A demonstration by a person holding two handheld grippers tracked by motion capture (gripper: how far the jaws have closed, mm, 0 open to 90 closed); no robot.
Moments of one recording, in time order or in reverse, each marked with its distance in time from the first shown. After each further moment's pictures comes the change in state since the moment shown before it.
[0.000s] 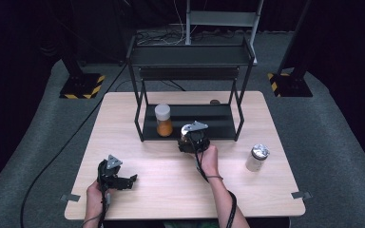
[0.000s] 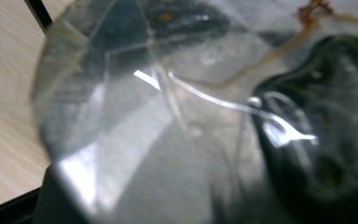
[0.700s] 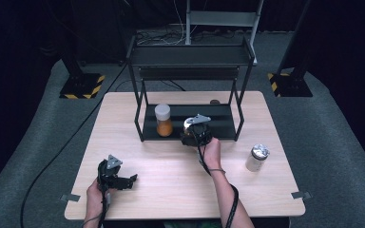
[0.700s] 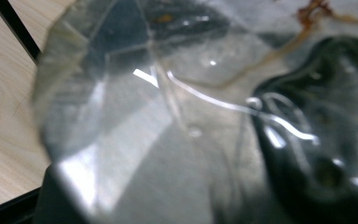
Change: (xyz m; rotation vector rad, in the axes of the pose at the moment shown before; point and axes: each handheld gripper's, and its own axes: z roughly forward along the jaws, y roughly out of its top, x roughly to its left) left arm 0.000 0.000 0.000 0.002 0.004 -0.003; right arm -0.015 0.017 -0.003 -0.004 -0.023 -0.009
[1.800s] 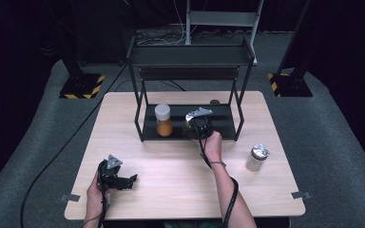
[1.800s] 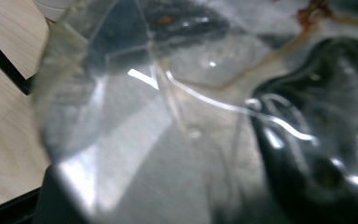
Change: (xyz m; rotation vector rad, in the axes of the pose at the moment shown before) left arm 0.000 0.000 0.000 0.000 0.001 0.000; right arm -0.016 0.016 0.007 -0.005 -0.015 0.015
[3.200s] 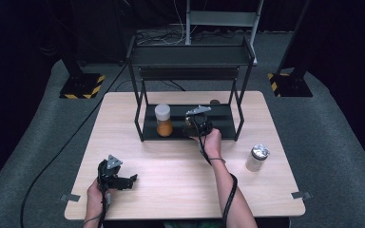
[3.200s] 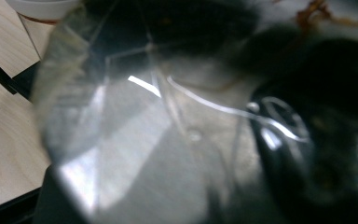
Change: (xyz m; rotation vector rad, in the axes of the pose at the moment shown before) left arm 0.000 0.000 0.000 0.000 0.000 0.000; right arm -0.007 0.004 0.015 0.031 0.013 -0.001
